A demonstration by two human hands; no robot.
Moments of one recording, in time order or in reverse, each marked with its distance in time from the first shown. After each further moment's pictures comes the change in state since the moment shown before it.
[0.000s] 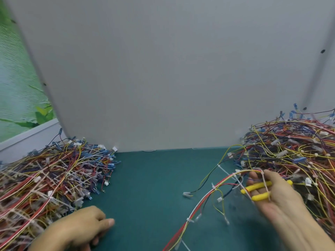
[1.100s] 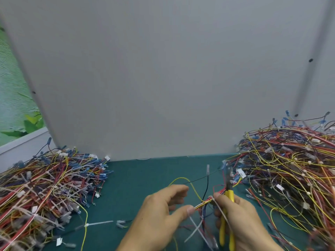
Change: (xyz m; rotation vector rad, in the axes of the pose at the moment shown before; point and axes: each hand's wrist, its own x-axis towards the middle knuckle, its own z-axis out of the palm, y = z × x) left_hand -0.007 0.141 0.059 -0.651 0.353 0.768; right_hand -0.018 0.054 0.007 -0.502 -0.154 -0.015
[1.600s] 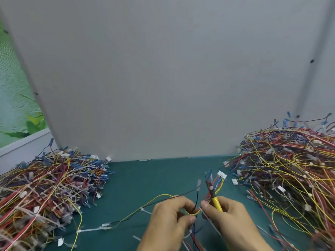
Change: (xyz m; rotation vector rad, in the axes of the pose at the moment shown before) left_hand 0.000 -0.008 0.021 0.172 0.011 -0.056; right_hand -0.010 -0.002 0.002 -0.481 -0.136 -0.184
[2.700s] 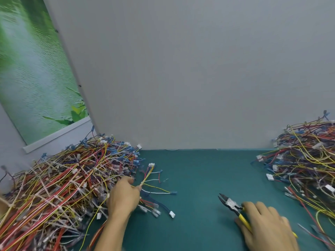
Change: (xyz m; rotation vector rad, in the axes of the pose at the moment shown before) left_hand 0.003 -0.109 -0.110 0.378 0.526 -0.635; right_hand 0.003 0.050 0.017 -1.185 0.176 -0.361
